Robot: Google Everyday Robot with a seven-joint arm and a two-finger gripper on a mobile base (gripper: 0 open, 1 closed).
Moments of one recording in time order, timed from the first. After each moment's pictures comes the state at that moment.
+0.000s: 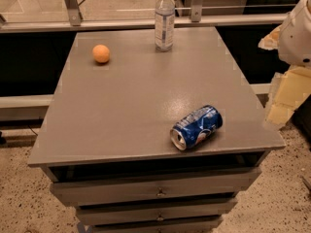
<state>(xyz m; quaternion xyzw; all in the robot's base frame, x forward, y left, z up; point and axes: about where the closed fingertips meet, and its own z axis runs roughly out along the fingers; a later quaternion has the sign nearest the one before) 0.438 -0.217 0.976 -0.60 0.78 -0.03 0.16</state>
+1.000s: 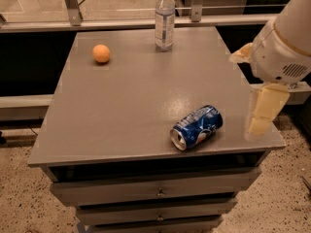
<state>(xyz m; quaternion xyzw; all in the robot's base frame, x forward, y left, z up) 0.443 -0.185 0.942 -0.67 0.73 0.00 0.16</state>
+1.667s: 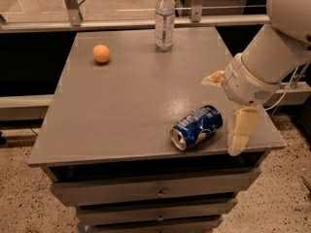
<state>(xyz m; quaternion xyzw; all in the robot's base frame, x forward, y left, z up) 0.455 -0.155 0.876 -0.74 0.66 0.05 0.15</state>
